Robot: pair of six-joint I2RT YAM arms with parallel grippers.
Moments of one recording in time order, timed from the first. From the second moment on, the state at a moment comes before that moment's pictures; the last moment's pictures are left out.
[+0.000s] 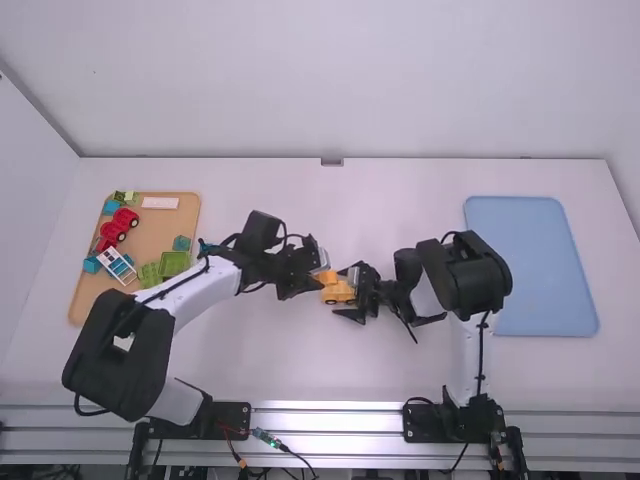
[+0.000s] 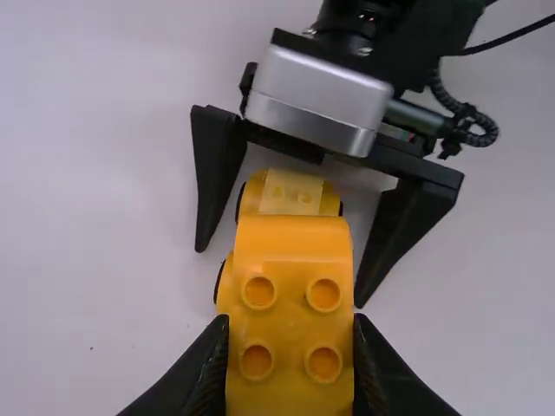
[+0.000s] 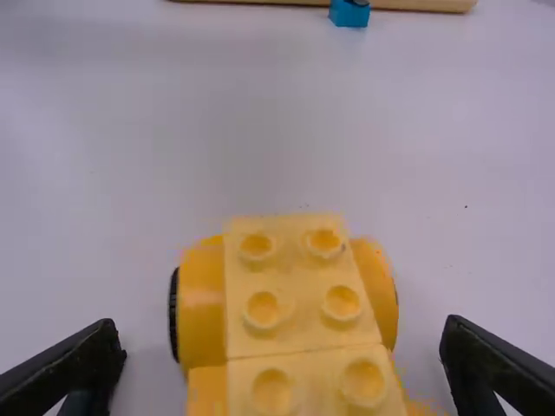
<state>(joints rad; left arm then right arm) -0.35 1.56 0.82 -0.27 0.67 0.79 0.28 2.19 0.55 0.92 -1.06 -0.76</state>
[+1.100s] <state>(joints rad) -0.42 1.70 0.82 -0.14 0.60 0.80 0.24 2.19 0.53 0.90 -1.10 -0.81</state>
